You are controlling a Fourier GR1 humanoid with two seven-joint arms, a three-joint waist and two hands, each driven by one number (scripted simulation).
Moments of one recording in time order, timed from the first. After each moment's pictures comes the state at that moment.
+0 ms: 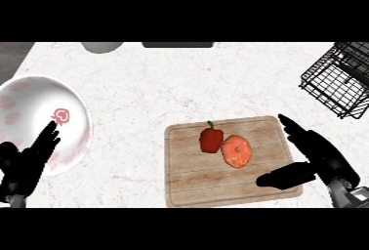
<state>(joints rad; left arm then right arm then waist) 0.03 0.49 -0.04 -1.31 0.26 0.08 0.06 -0.15 -0.59 0.38 -1.79 -0.16 -0.16 0.90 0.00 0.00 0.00</state>
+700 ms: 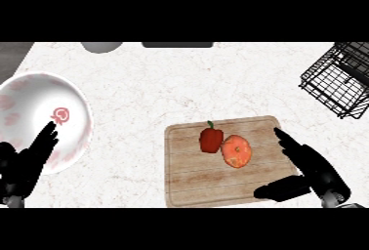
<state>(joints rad) 0.04 0.43 0.04 -1.35 0.19 0.01 0.11 -0.01 -0.43 0.29 -1.76 -0.08 -0.04 0.82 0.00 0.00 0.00</state>
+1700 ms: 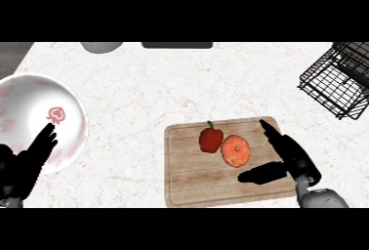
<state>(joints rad) 0.05 0.36 0.15 -1.36 0.10 -0.08 0.13 -0.09 -0.22 0.19 -1.57 0.10 0.05 0.70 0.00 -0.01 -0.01</state>
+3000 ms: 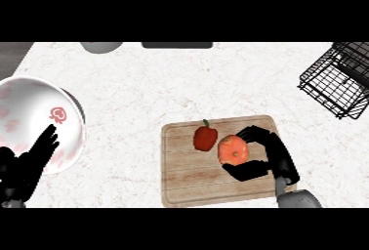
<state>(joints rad) 0.06 0.30 0.20 -1.38 0.04 -0.12 0.13 -0.08 -0.07 0.19 -1.51 0.31 -0.08 0.50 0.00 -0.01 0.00</state>
